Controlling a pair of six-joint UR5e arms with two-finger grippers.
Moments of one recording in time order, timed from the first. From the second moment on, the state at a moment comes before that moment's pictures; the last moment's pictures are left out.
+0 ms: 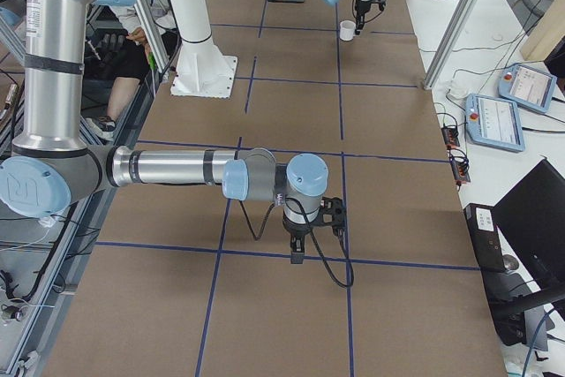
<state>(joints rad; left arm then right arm) -0.98 -2.34 -0.97 -1.97 -2.23 -0.79 1.54 -1.71 1.75 -1.64 2.28 -0.04</state>
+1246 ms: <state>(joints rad) -1.32 -1.80 -1.62 -1.45 -2.26 -0.13 1.54 -1.71 1.75 -1.64 2.28 -0.04</state>
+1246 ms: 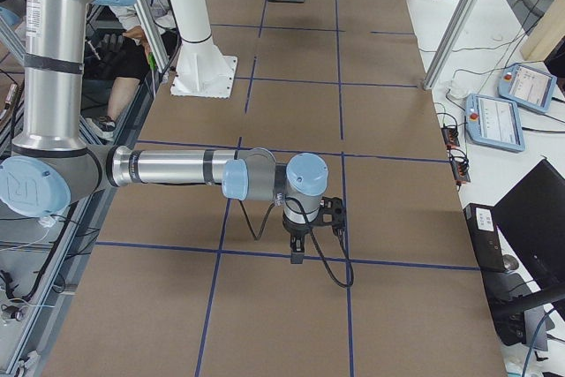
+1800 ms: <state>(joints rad) -1.36 -1.42 -1.72 -1.64 -2.36 -0.06 1.54 -1.71 1.75 -1.64 2.28 -0.04</state>
